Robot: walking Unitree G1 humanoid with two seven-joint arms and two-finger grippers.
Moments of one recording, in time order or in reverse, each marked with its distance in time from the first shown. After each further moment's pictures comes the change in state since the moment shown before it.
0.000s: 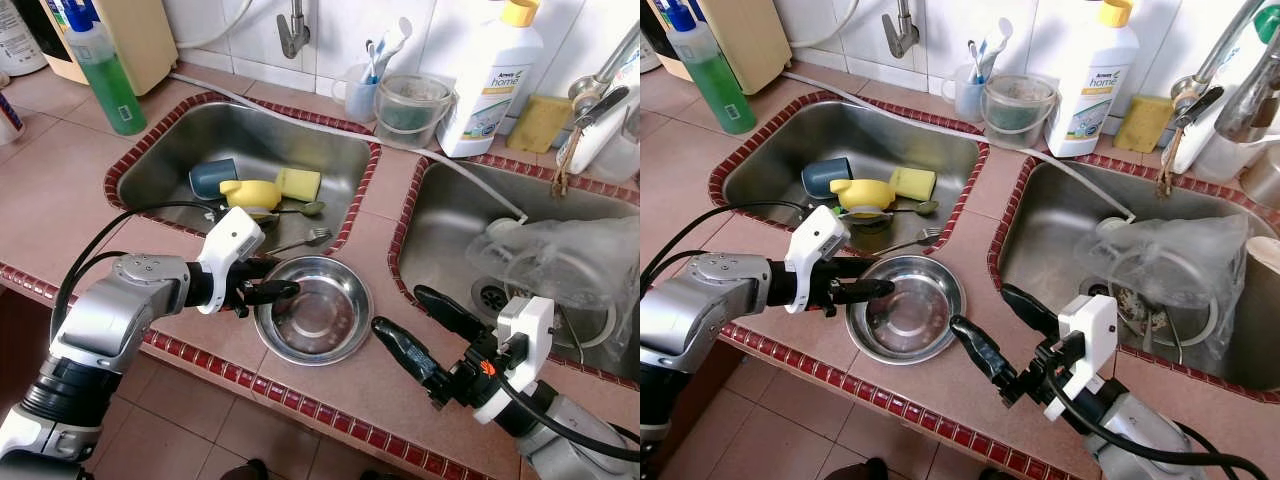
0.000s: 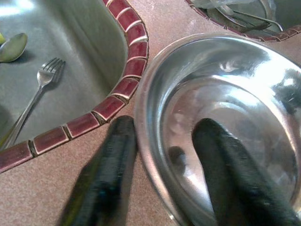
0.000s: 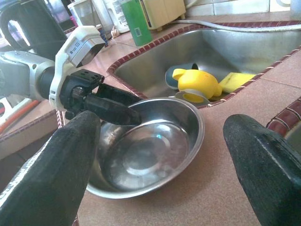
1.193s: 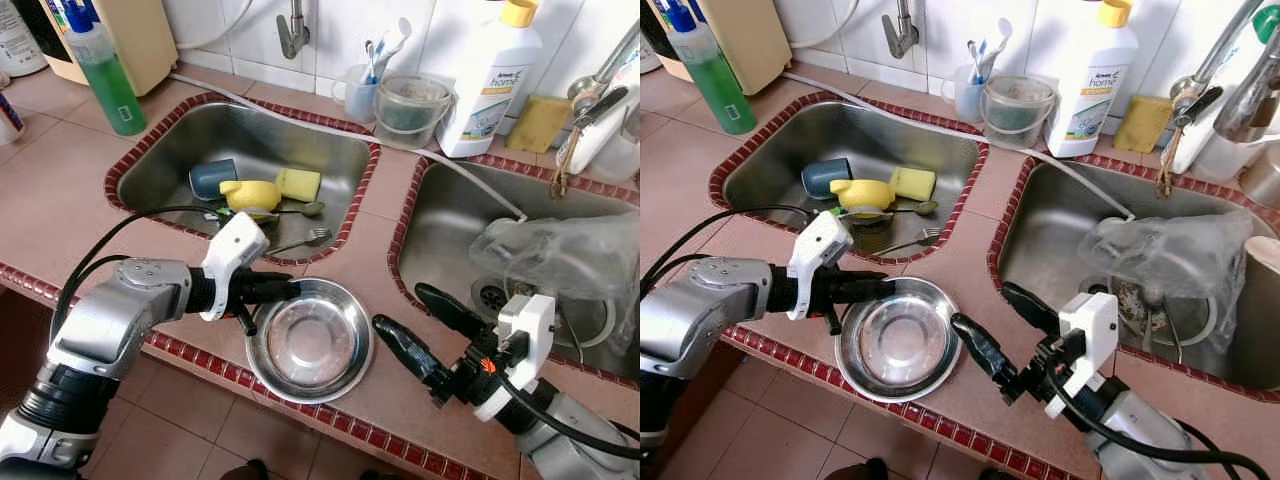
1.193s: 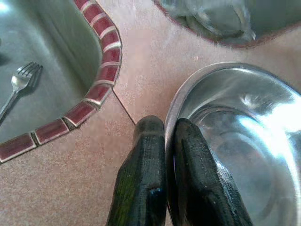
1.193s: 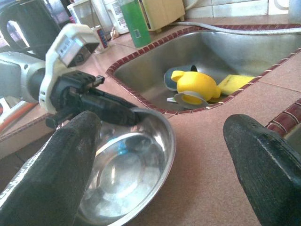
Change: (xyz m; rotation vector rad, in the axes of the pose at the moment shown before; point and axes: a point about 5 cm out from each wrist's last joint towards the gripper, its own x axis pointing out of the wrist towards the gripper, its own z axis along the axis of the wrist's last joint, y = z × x) left arm -0.002 -0.007 0.004 -0.050 -0.045 -0.060; right arm 0.002 -0.003 0.002 -0.008 -0.004 -0.001
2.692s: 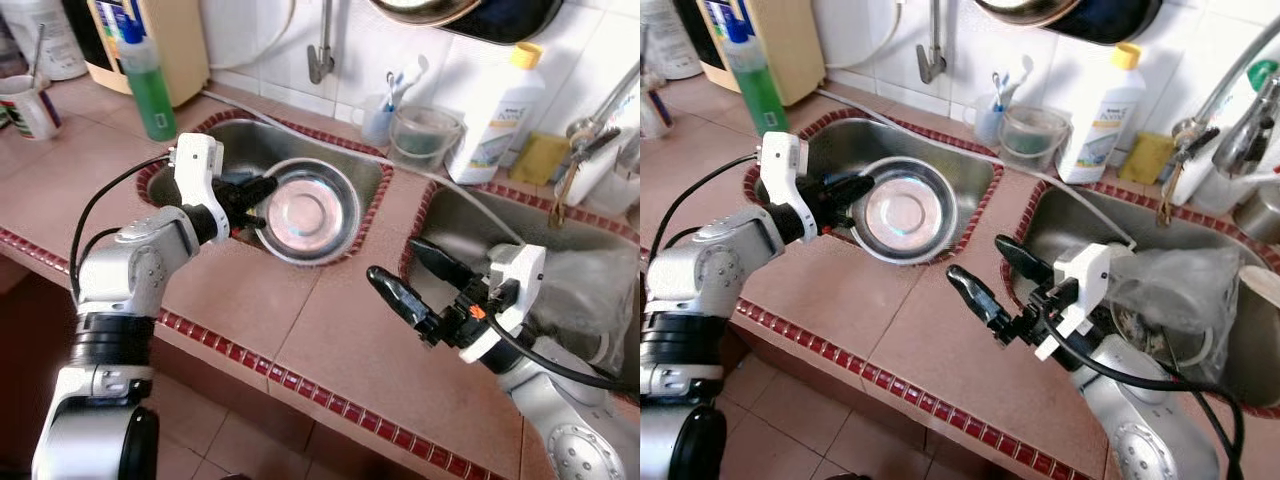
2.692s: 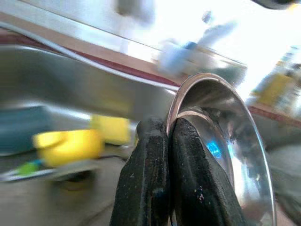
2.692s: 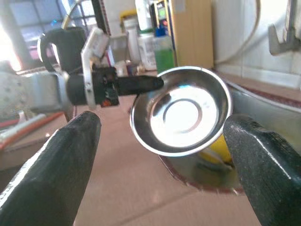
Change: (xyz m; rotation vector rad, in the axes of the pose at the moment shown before) left arm 0.006 0.062 0.049 -0.234 -0.440 0.500; right arm 0.039 -0.019 0.022 -0.054 -0.134 0.076
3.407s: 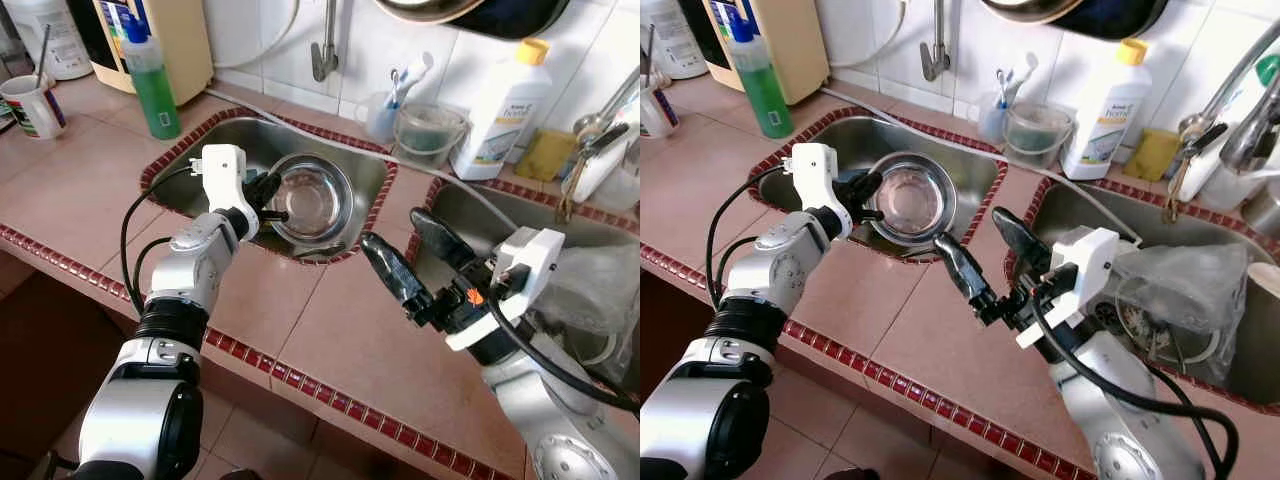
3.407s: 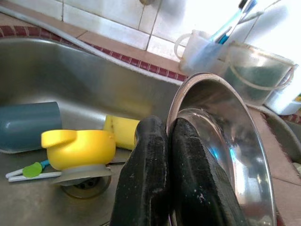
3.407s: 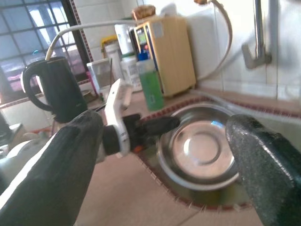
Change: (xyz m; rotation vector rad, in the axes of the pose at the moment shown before) left arm 0.036 -0.011 -0.026 0.012 -0.075 0.110; right arm 0.004 0.030 0.019 0.021 -0.105 -0.105
